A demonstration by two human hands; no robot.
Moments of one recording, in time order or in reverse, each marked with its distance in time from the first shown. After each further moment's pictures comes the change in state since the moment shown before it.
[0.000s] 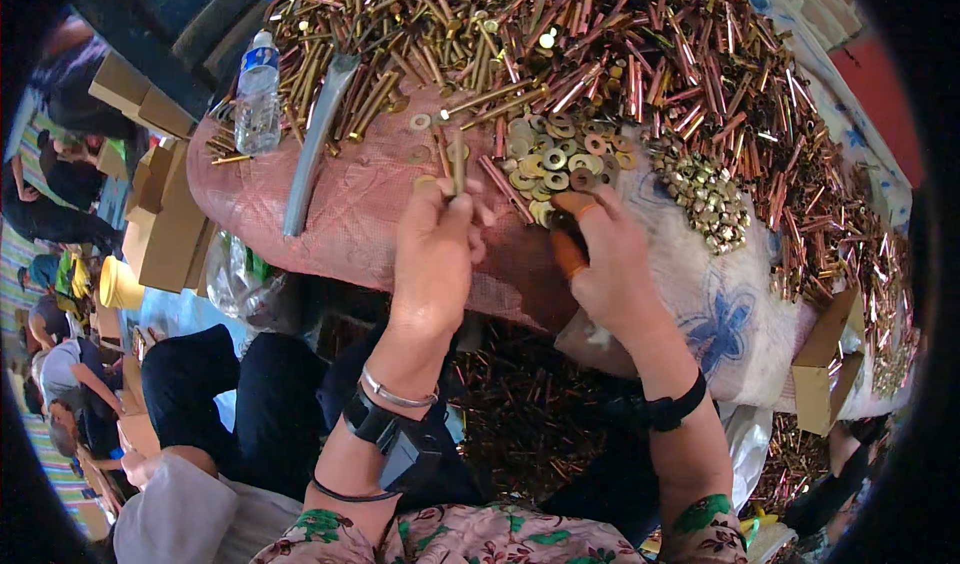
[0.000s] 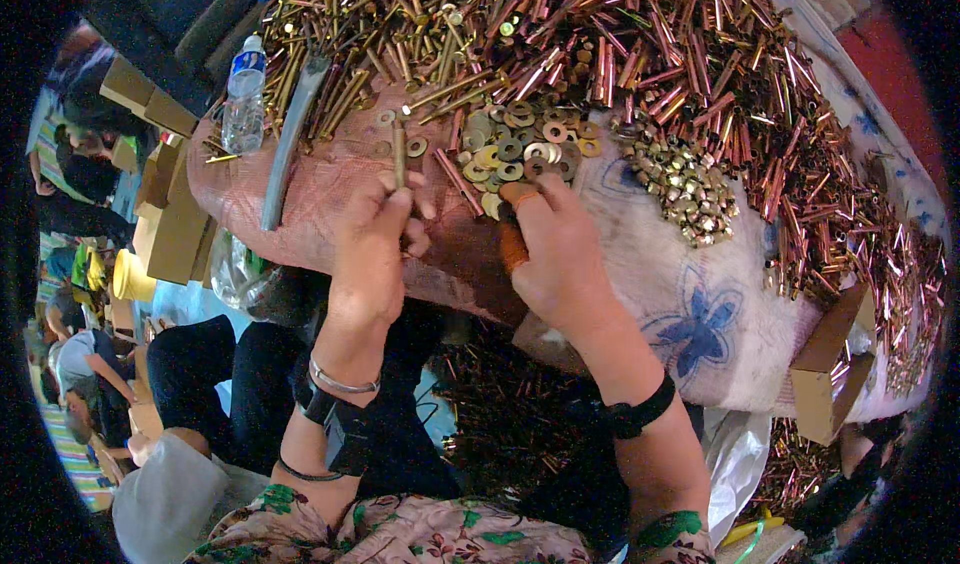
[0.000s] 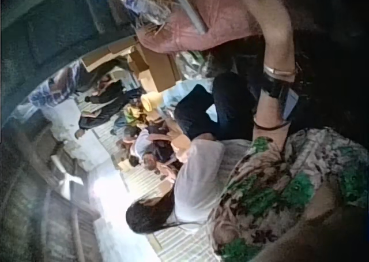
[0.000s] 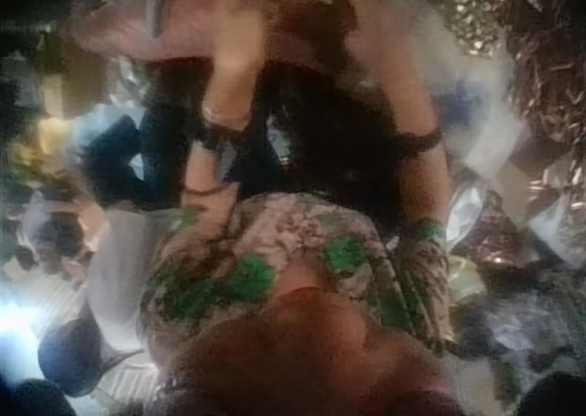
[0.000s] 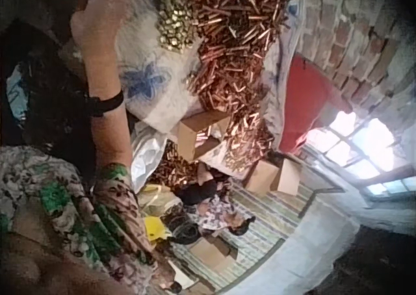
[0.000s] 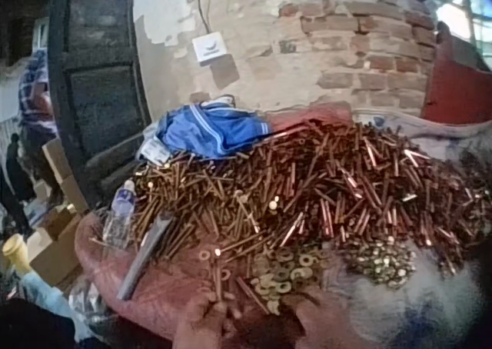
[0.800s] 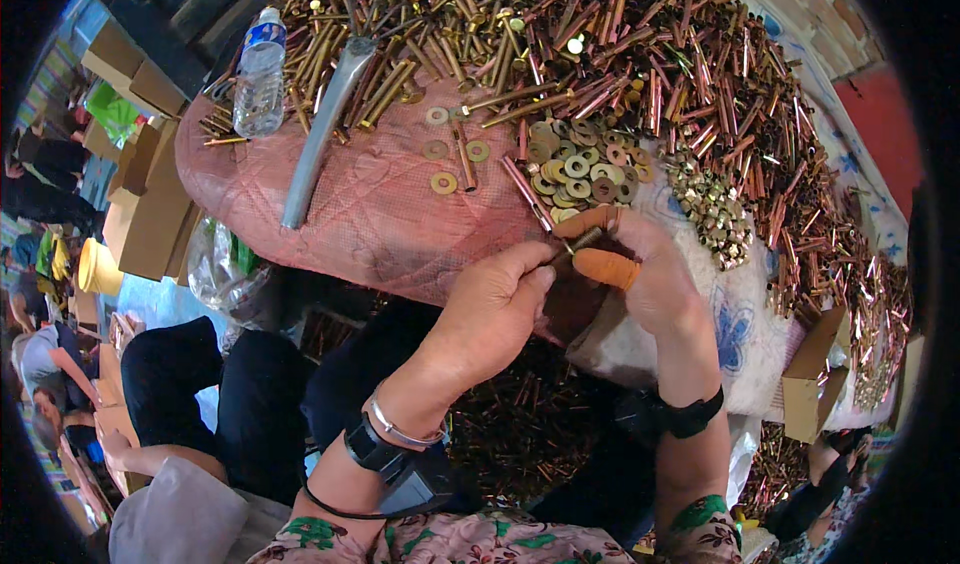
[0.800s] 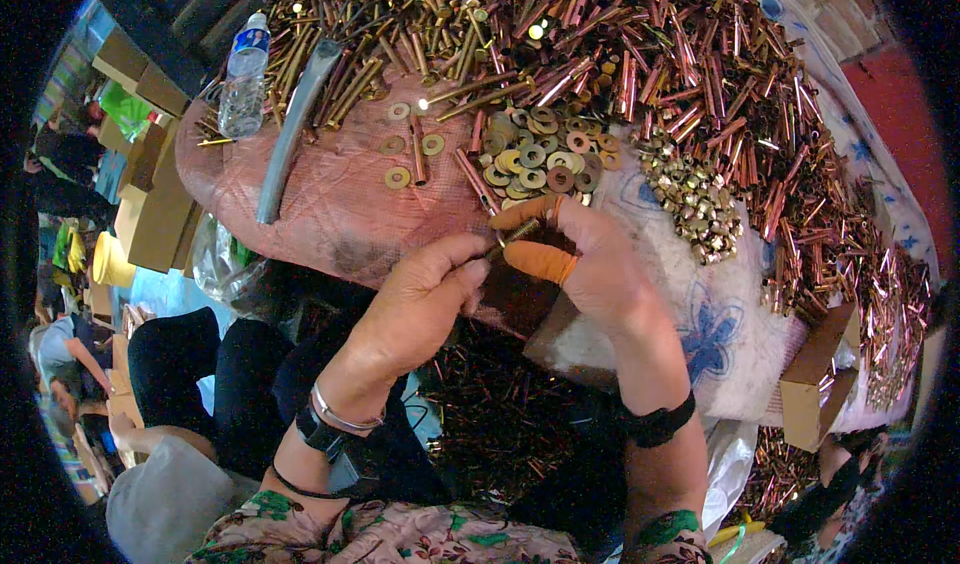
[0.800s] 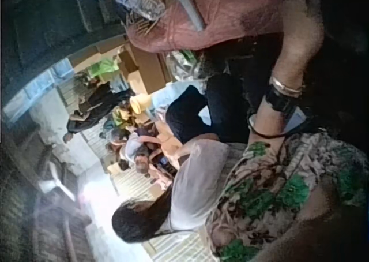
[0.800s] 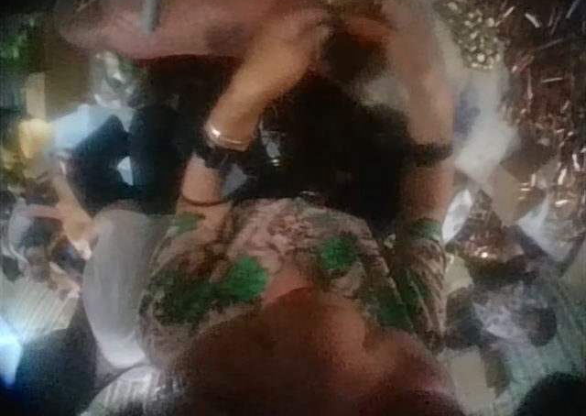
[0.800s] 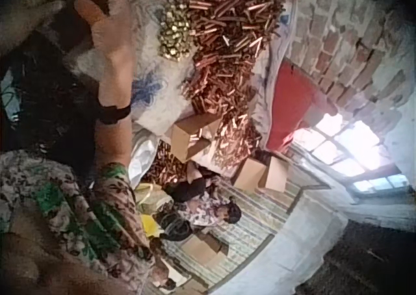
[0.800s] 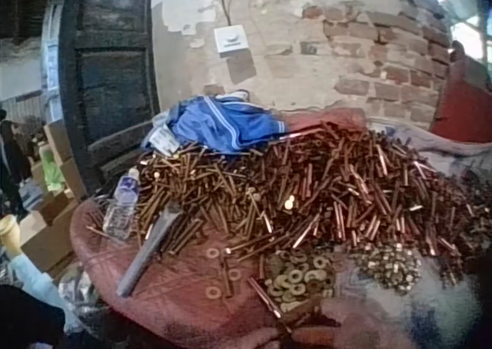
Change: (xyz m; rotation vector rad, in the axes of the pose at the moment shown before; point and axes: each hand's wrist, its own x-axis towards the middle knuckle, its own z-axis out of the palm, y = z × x) left_hand -0.029 0.001 -0.007 0.353 -0.421 -0.081; right_hand 0.015 -0.010 -0.019 0.750 -0.385 0.483
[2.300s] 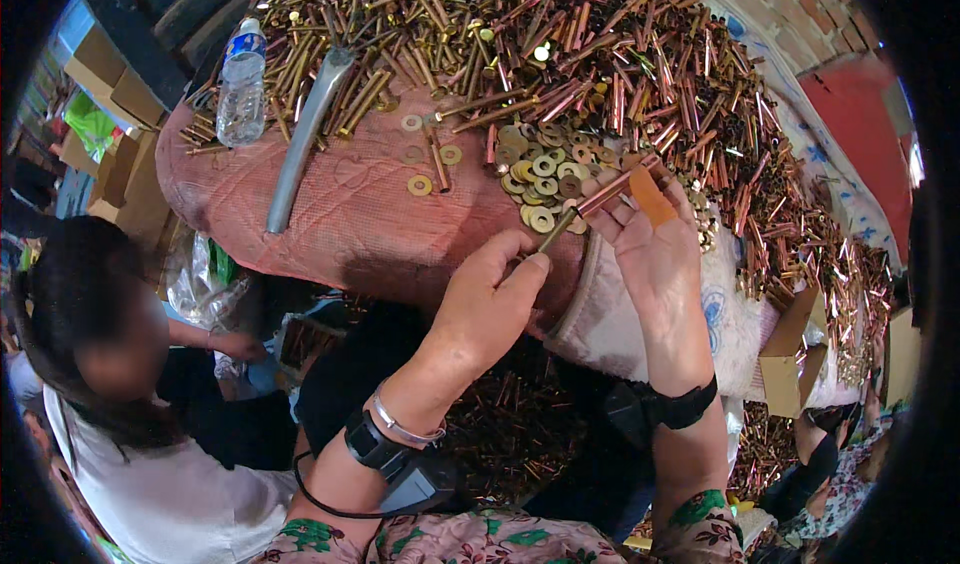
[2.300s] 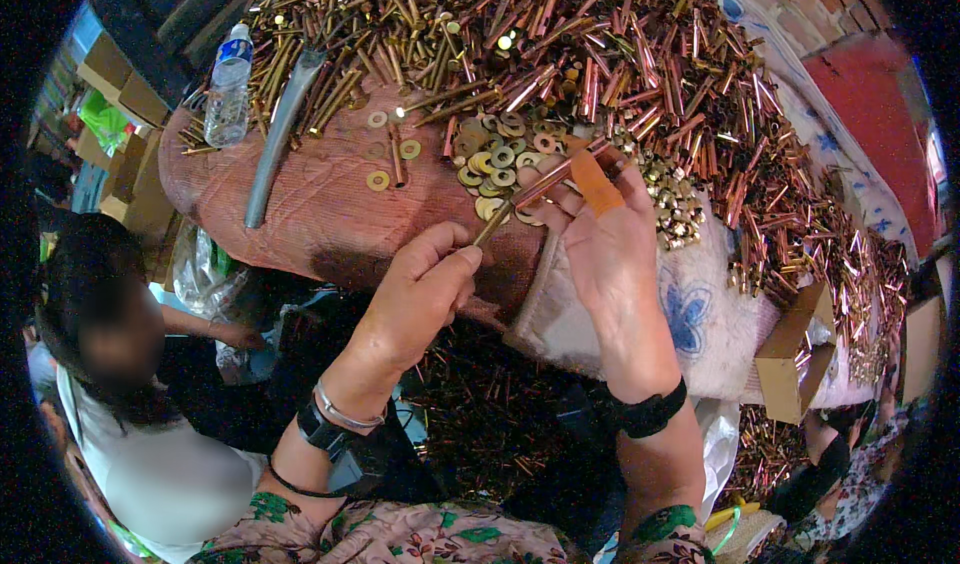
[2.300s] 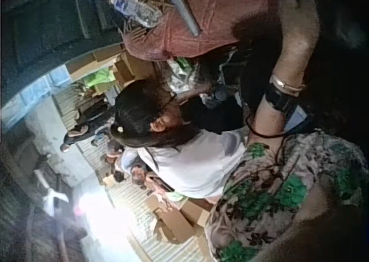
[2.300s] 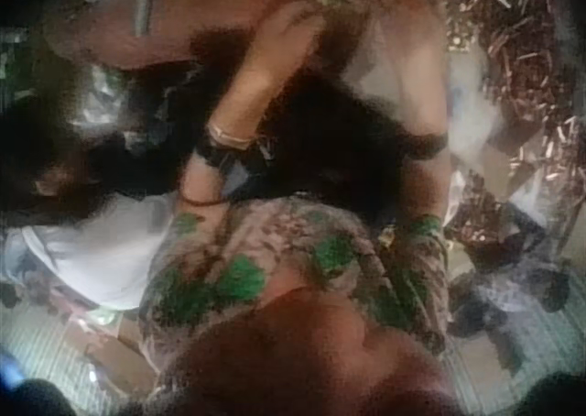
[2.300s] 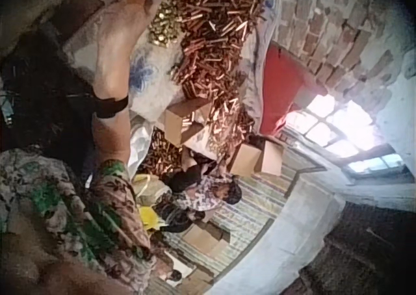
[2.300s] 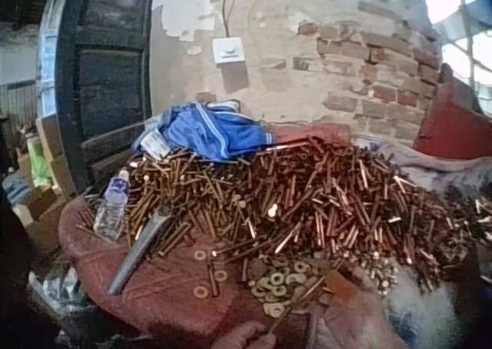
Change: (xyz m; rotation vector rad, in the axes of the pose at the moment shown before) left_hand -0.001 0.008 0.016 -0.317 0.025 -0.048; right_hand -0.004 -0.006 -0.010 0.821 0.326 -0.294
